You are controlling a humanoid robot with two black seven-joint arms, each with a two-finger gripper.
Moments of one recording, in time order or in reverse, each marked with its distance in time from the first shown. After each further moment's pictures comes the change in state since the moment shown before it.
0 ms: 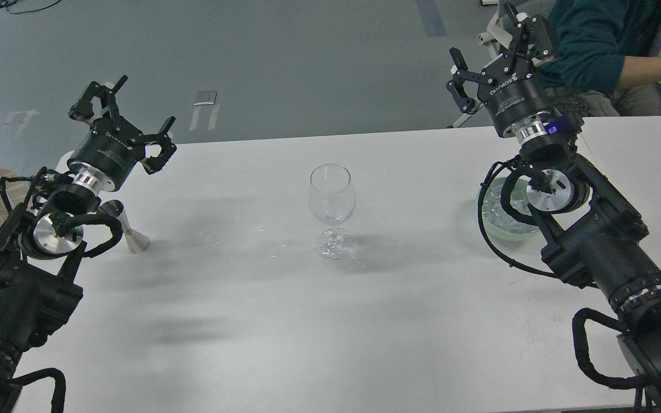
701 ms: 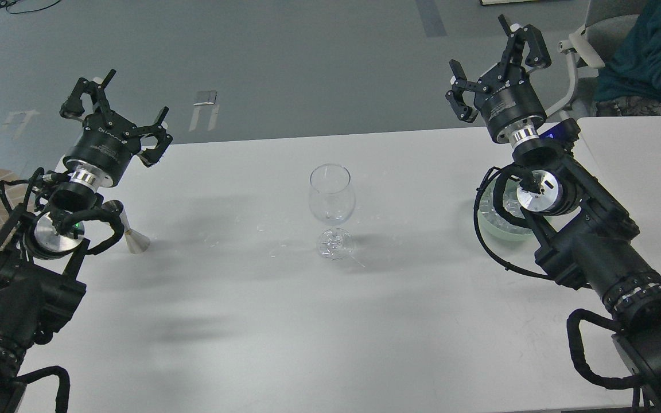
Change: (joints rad) left arm -0.006 -0.023 -0.009 0.014 -0.094 0.000 -0.114; right arm 0.006 0.013 -0.044 -0.051 0.008 -0.110 -0.002
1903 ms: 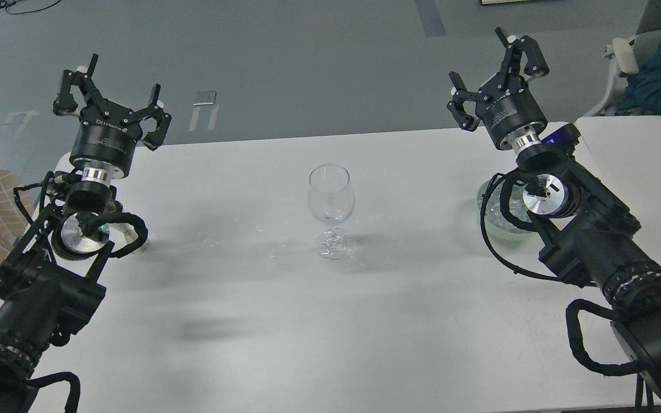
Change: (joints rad) left arm 0.006 -0.020 0.097 -0.038 -0.043 0.034 -0.194; right arm 0.053 0.000 -0.010 -0.145 -0.001 0.125 0.009
